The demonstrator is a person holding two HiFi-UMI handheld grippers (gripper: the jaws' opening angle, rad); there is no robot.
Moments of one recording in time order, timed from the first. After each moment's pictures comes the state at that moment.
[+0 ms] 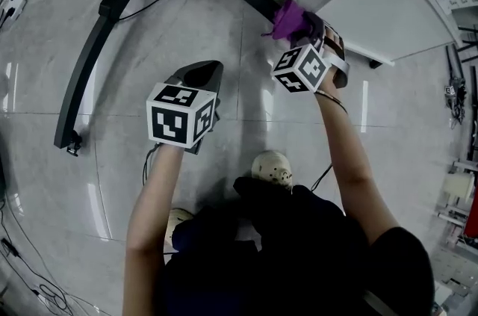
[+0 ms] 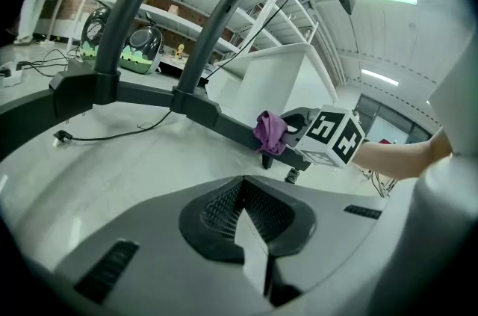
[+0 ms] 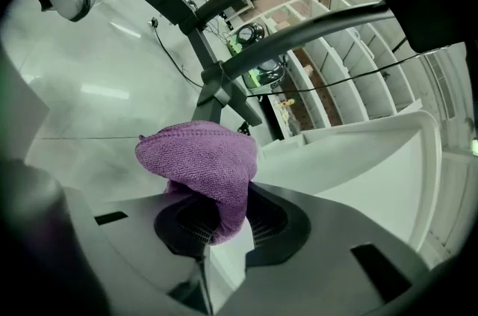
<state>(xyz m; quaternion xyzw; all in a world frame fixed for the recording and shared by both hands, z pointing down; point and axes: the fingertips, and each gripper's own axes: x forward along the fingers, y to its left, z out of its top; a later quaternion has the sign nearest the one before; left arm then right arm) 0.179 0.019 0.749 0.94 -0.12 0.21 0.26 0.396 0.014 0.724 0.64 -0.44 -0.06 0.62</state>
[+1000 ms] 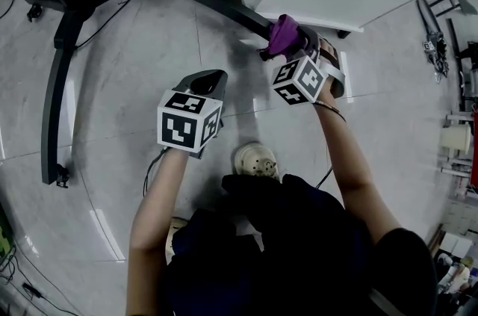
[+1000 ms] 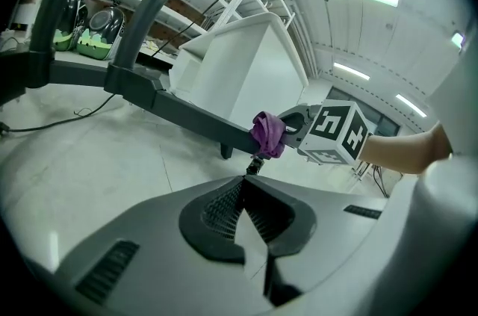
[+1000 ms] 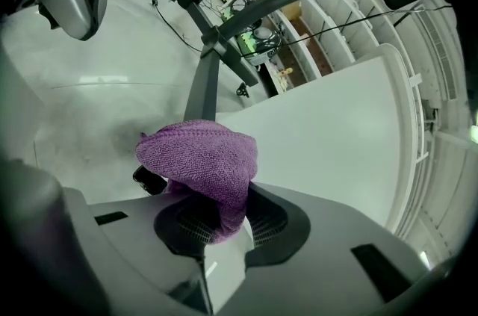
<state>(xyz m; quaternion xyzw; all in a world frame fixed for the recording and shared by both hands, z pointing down) 0.251 0.102 0.754 0.94 0.00 0.22 0.24 0.443 0.138 0.726 0.65 -0.39 0.03 0.64</state>
